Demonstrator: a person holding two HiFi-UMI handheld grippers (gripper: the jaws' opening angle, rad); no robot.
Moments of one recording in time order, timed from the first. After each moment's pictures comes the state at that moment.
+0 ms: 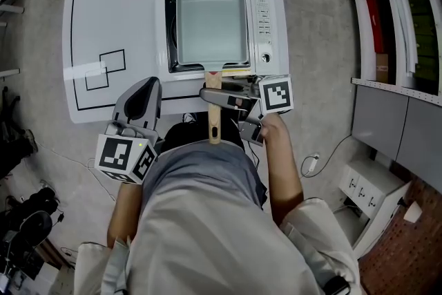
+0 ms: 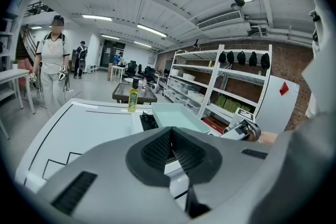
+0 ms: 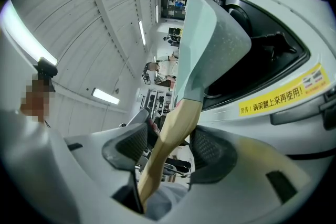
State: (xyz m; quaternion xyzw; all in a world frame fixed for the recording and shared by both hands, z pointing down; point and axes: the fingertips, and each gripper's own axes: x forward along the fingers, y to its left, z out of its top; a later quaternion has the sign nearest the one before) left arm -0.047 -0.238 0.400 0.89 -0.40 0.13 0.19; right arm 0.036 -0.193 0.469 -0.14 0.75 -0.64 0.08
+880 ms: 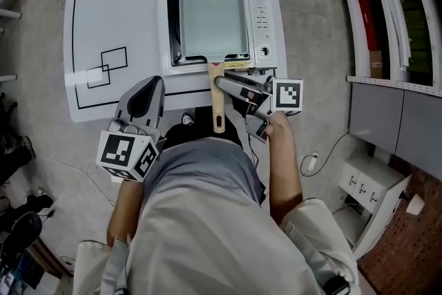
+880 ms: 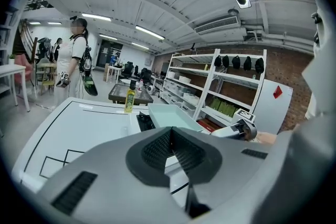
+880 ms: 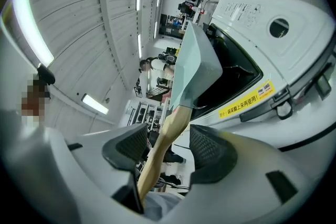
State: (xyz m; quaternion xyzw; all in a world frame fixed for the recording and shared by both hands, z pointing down) left arm -0.058 -0.217 0.395 0.90 -0.38 0.11 0.20; right arm 0.062 -0.189 0.463 -0.24 0.75 -0.61 0.11
